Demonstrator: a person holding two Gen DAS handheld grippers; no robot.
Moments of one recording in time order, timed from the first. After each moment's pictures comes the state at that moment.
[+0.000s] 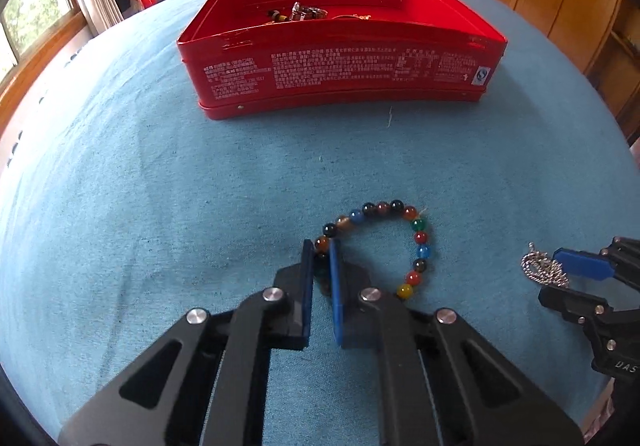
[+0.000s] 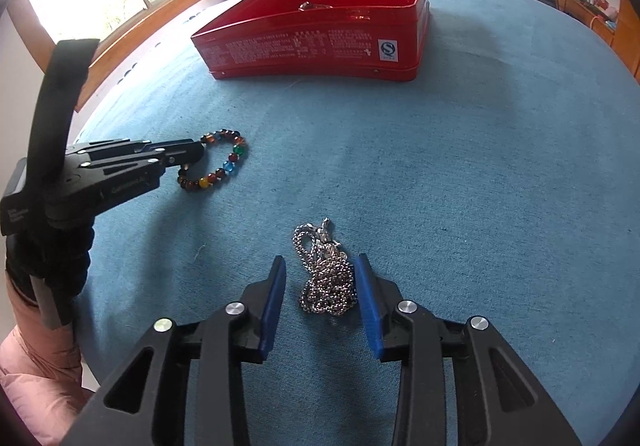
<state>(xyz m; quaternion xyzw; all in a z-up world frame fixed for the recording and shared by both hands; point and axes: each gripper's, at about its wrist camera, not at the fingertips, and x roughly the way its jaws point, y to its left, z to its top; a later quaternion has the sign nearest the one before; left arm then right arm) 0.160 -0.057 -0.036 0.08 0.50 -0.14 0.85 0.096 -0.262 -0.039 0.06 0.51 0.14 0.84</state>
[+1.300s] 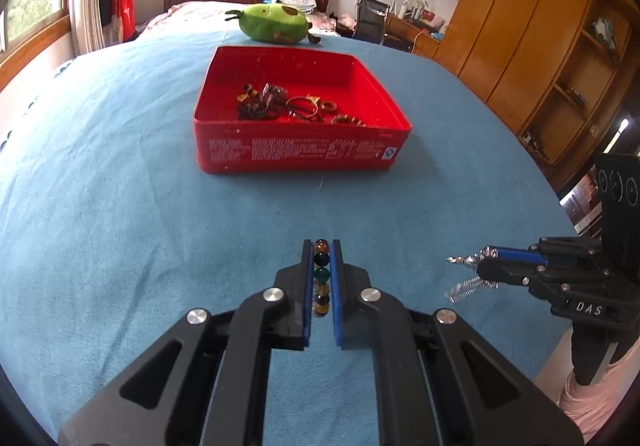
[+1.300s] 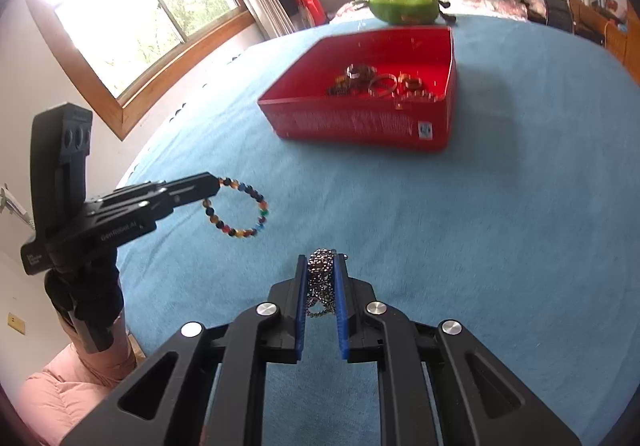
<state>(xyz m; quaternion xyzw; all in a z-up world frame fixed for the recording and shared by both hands) 0.109 -0.030 0.046 -0.01 0.43 -0.23 0.87 0.076 -0.262 0.037 0.10 0.46 0.20 0.86</state>
